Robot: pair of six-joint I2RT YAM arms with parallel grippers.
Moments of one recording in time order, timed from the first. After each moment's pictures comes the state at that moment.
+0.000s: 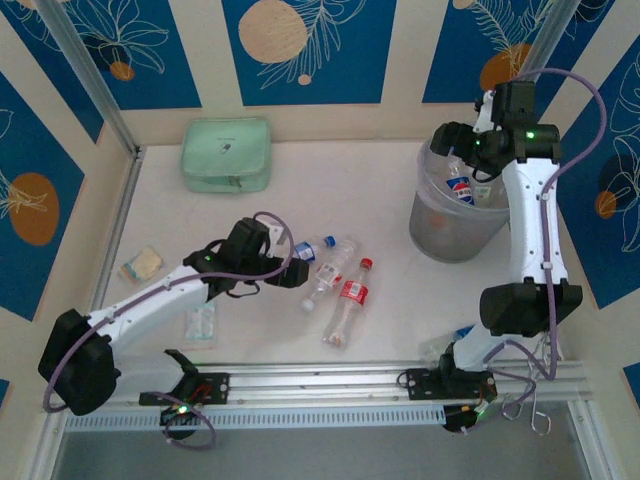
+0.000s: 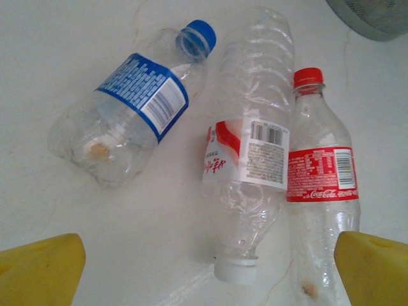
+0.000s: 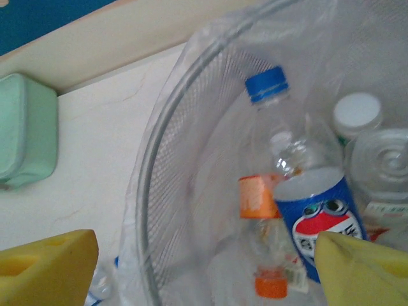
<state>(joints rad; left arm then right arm) -0.69 1.23 0.84 -0.44 0.18 -0.40 -0.08 1.60 1.95 -1.20 -0.24 0.29</state>
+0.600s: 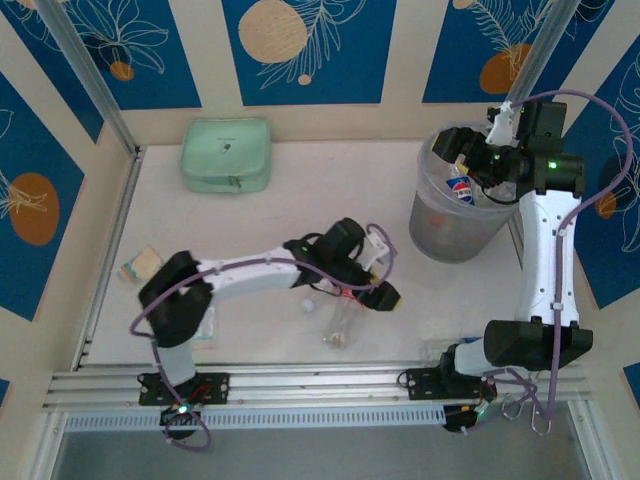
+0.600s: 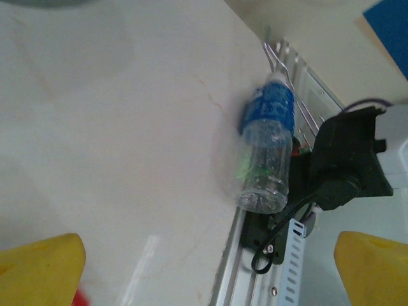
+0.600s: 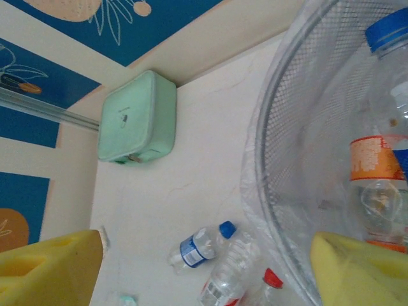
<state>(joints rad) -1.03 1.85 1.30 -0.18 0.62 -0.36 -0.15 1.41 1.79 -1.10 -0.60 0.39</state>
